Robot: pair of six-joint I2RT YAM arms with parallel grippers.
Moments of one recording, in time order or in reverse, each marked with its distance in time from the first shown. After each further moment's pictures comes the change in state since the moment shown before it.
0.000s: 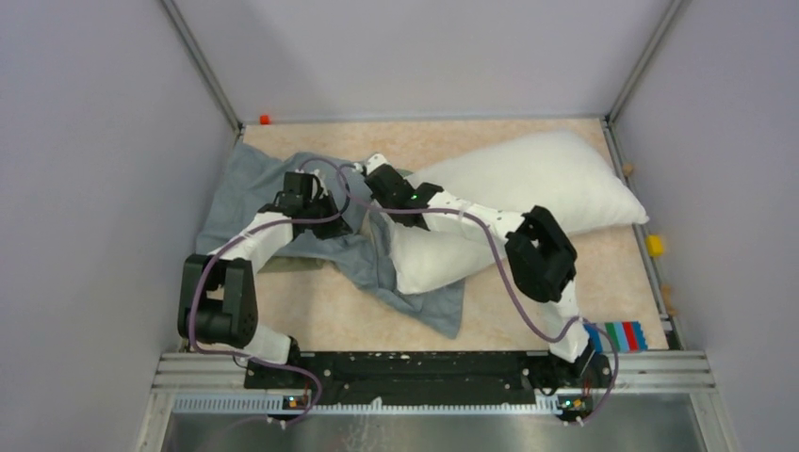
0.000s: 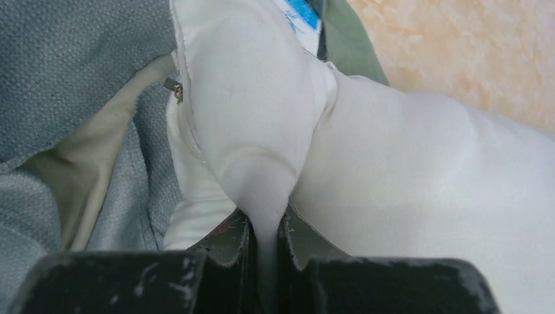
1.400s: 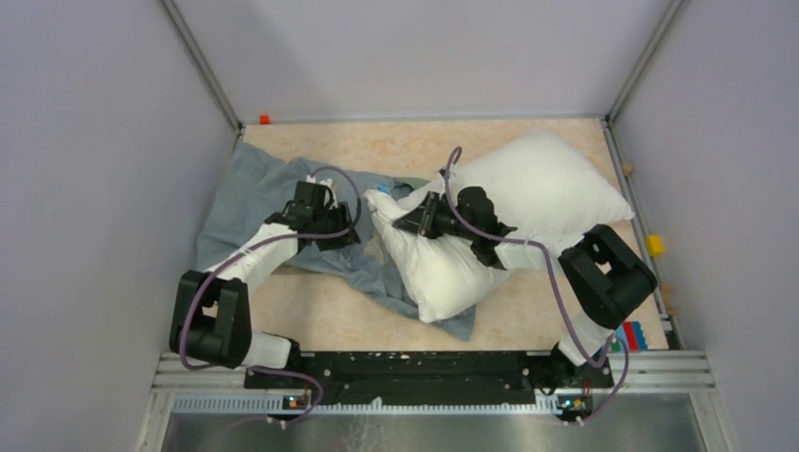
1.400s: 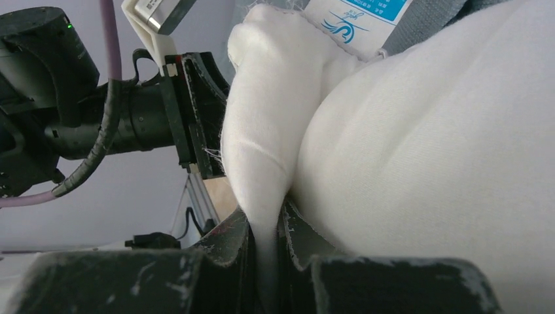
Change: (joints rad) left arm -0.101 -0.120 -0.093 -0.068 -0.123 0.079; right arm -0.227 -0.430 -0.881 1.056 -0.866 0.903
